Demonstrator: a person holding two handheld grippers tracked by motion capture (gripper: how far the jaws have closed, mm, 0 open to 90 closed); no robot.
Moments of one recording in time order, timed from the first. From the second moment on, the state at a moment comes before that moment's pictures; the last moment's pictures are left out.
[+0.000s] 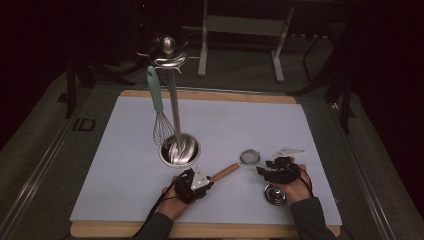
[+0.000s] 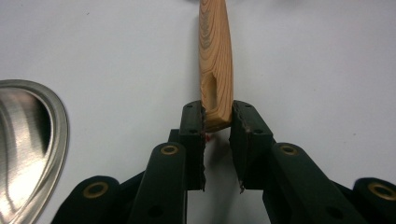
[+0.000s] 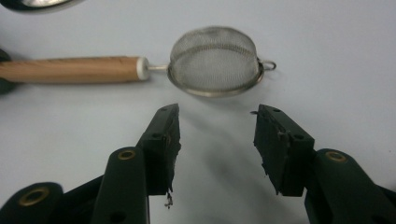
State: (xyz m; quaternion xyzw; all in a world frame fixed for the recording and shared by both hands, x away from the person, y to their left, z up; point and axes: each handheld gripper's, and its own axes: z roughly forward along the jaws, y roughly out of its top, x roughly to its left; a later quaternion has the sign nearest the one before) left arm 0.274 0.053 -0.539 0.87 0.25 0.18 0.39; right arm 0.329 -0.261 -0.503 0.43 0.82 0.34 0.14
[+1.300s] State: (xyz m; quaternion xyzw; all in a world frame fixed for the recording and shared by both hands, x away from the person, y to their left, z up) left arm 0.278 0.072 -0.538 0.85 0.28 0.19 0.39; right arm 0.391 -0.189 -0.494 0.40 0.84 0.32 0.16
